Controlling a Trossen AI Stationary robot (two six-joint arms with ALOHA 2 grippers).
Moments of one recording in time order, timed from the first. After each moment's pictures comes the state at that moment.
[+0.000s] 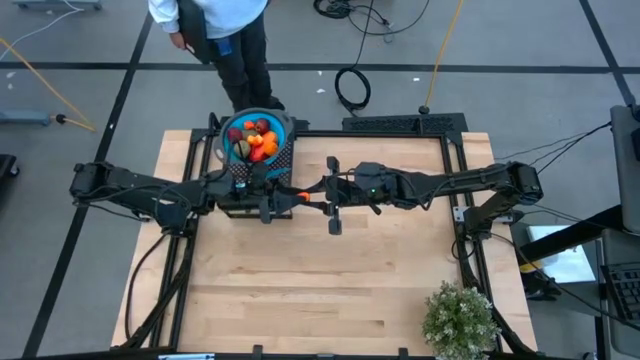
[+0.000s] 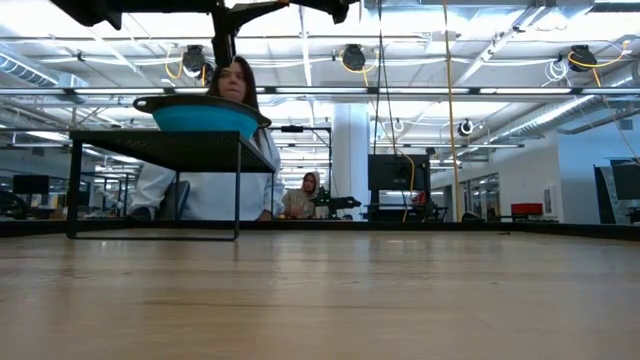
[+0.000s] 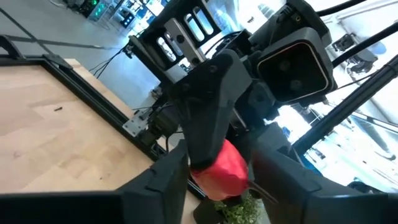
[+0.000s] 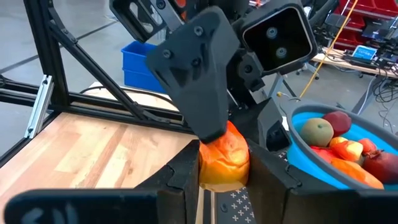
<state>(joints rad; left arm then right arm) -0.03 1.16 0.65 0.62 -0.04 -0.76 0.02 1.58 1.27 0.13 0.00 -0.17</state>
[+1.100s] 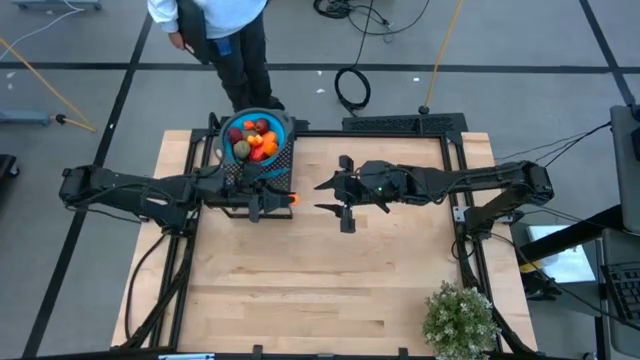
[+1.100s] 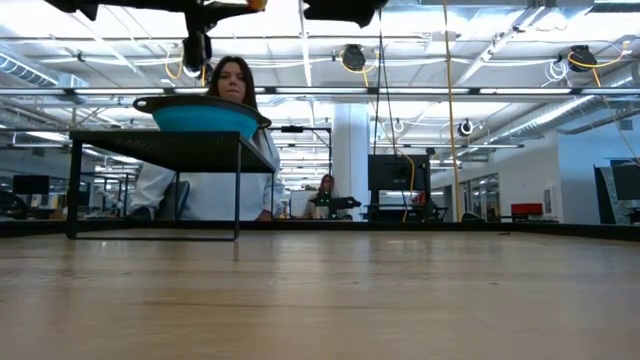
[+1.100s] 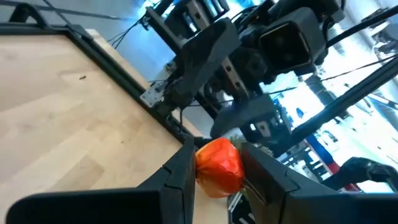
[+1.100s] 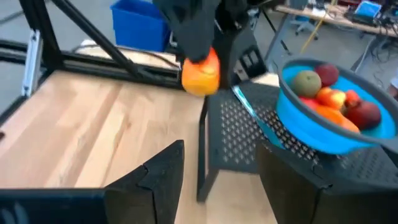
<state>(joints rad) -0.01 1.00 0.65 0.32 0.00 -0.79 0.01 1.49 1.27 -0.14 0.06 -0.17</state>
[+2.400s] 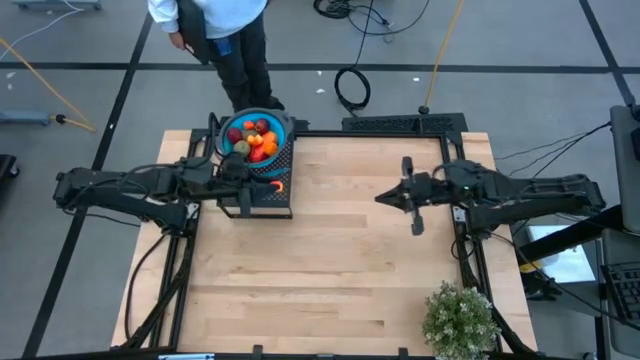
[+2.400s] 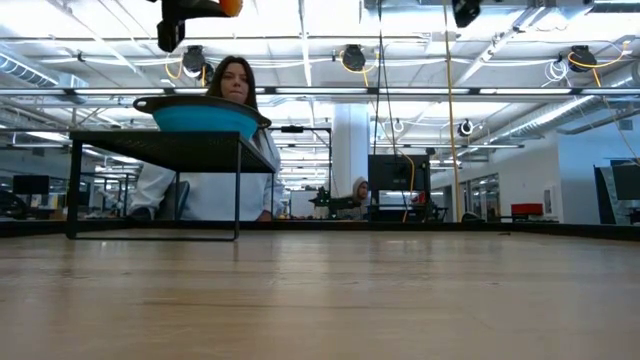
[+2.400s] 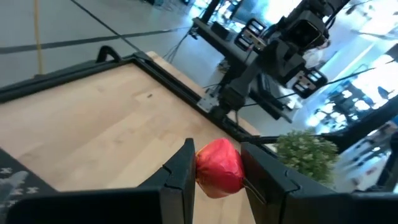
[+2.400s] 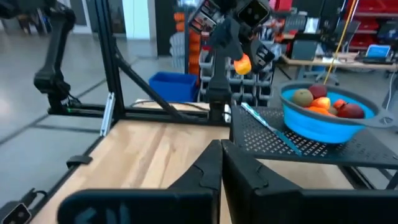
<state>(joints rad) 0.00 0.87 0.81 -0.13 -0.16 -0.61 -0.02 0.82 0.73 0.02 -0.11 -0.03</state>
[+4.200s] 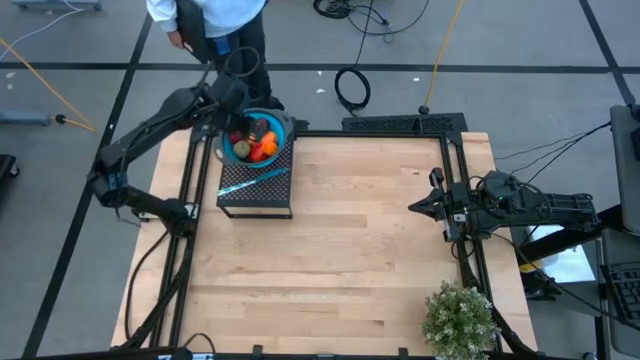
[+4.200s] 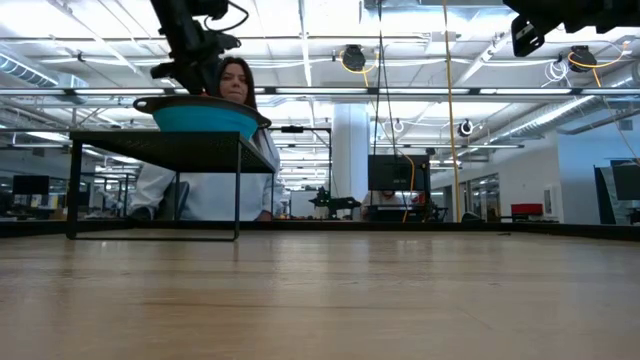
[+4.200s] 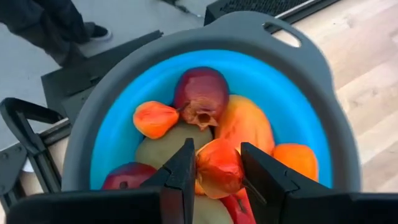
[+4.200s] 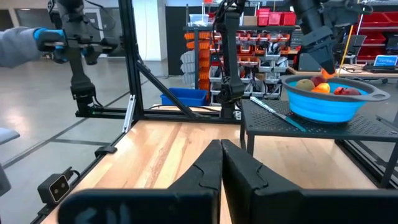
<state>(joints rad) 0.75 1.38 1.47 -1.08 -0.05 -0.31 -0.02 0.32 0.44 -0.11 -0.16 0.01</state>
